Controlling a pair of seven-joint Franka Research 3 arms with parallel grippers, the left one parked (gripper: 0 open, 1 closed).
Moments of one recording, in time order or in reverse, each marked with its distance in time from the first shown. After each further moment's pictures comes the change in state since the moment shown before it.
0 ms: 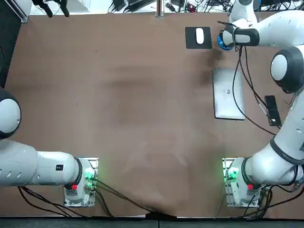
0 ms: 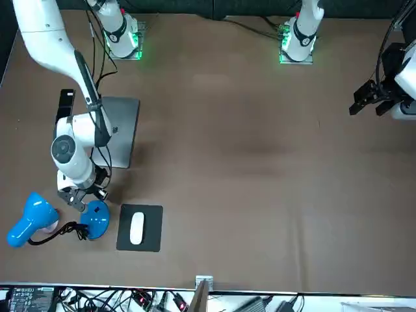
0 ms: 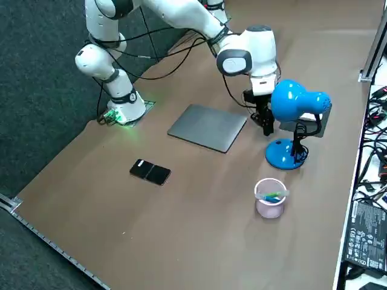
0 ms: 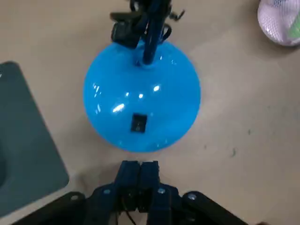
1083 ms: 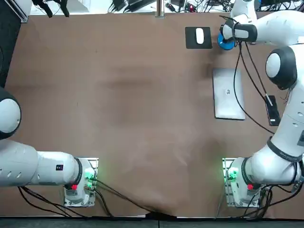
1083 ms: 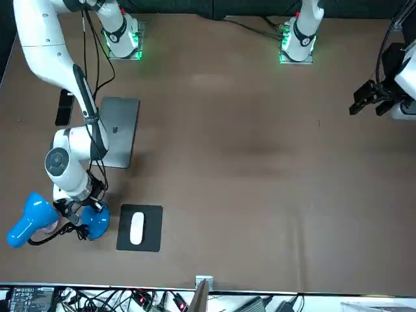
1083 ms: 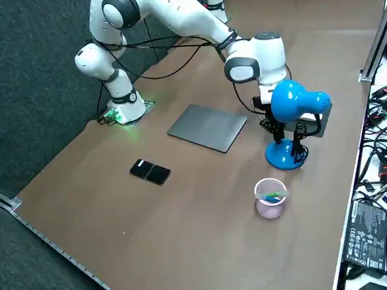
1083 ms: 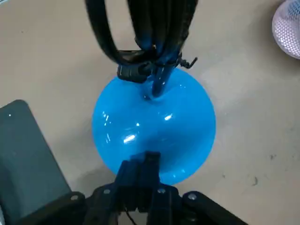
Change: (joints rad) arm -0.024 0.107 0.004 0.149 0.059 0.001 -0.008
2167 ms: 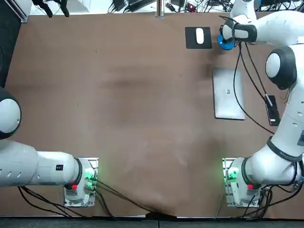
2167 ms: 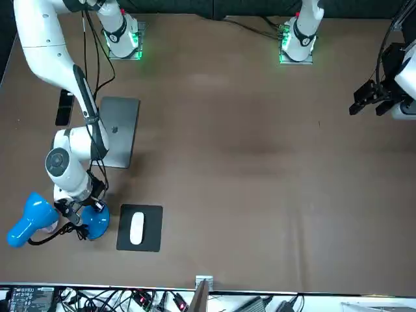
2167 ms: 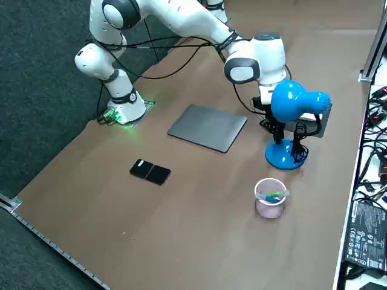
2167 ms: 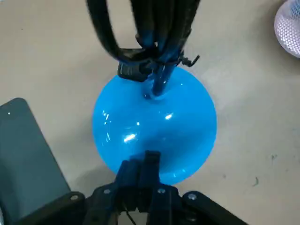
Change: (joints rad) arm -0.003 0.003 0.002 0.001 0.002 -0.001 -0.010
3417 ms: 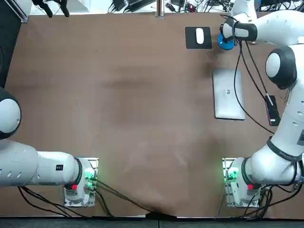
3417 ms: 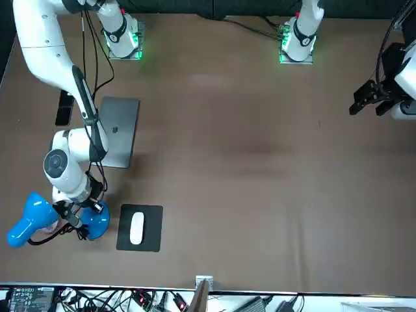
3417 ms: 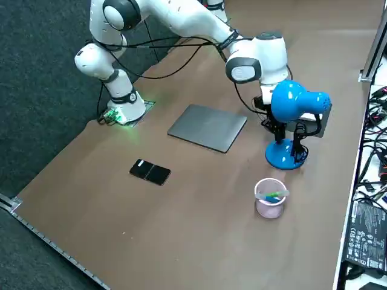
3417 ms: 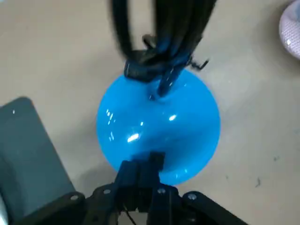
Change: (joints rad) arm -0.008 0.010 0.009 0.023 0.001 -0.012 -0.015
